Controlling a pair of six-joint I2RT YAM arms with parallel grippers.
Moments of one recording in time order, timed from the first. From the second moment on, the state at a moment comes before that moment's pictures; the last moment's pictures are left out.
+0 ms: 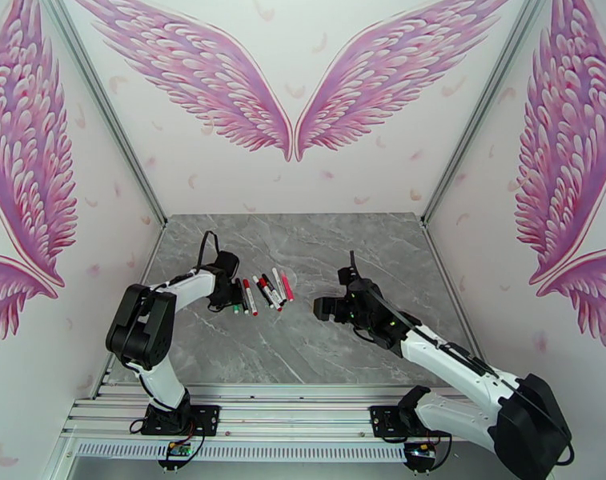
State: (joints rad) left arm -0.27 1.78 1.06 -0.60 -0.03 -0.53; right arm 0.58 1.13 0.66 -0.23 -0.05 0.52
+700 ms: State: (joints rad) left arm -0.24 1.86 1.17 -0.70 -0.08 -0.39; right arm 0.60 1.15 0.67 -0.23 -0.05 0.52
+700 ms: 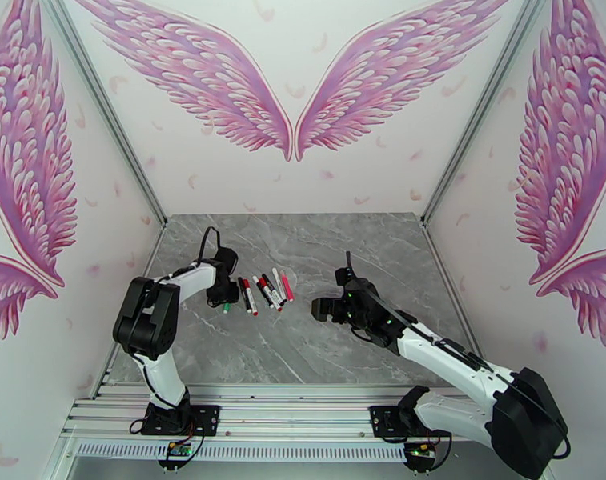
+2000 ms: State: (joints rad) left arm -0.25 1.87 1.18 -0.63 -0.13 -0.37; right arm 0.60 1.15 0.67 -0.23 -0.07 0.56
